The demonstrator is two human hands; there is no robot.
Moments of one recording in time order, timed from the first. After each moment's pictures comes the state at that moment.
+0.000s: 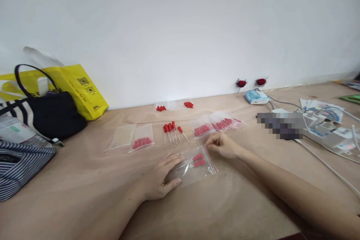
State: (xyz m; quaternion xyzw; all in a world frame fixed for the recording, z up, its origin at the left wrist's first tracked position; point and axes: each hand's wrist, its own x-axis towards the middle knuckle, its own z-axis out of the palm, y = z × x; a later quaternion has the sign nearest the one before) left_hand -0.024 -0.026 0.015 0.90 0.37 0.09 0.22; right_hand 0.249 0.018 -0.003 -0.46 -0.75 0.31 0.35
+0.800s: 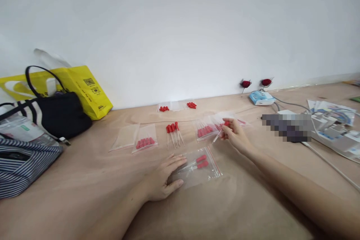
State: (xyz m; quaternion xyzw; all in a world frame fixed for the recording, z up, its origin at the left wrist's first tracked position) left_hand -0.024 -0.026 0.017 0.90 0.35 0.10 0.23; right_hand 0.264 0.036 0.002 -0.50 -0.50 0.39 0.58
